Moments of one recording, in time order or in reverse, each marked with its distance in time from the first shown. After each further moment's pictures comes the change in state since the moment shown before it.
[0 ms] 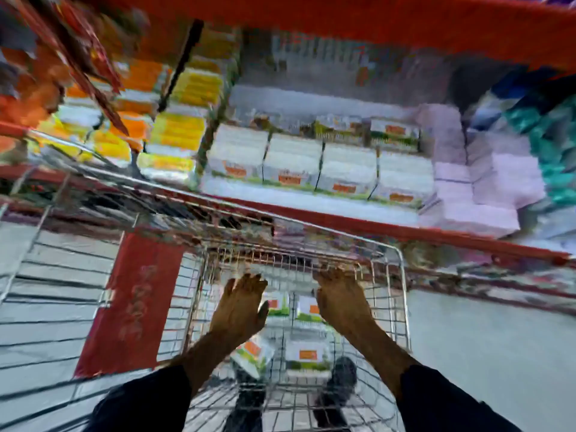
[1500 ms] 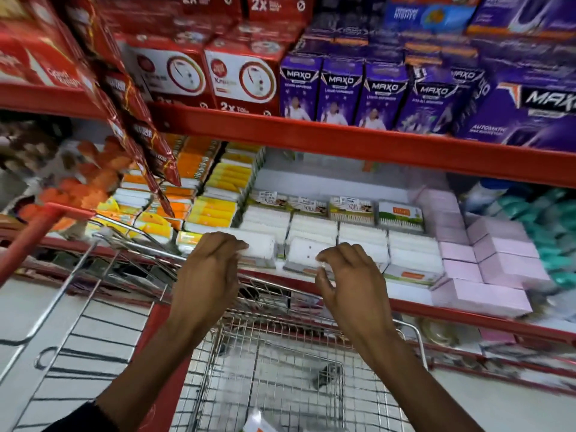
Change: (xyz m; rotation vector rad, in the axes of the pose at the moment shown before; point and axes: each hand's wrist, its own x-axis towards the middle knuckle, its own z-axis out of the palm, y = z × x) left_hand 0.021 -0.024 -0.243 -0.177 0.693 0.017; right_hand 0.016 -0.065 -0.200 0.189 0.653 -0.068
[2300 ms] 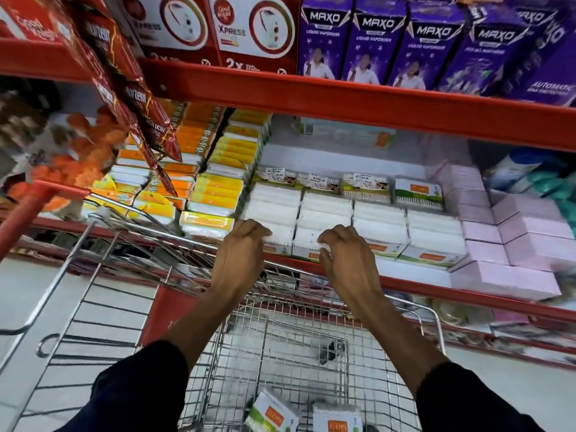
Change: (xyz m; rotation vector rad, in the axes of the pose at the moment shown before) left_hand 0.017 -0.029 0.070 0.003 -0.144 -0.005; right_hand 0.029 0.020 0.081 -0.018 -0.117 0.024
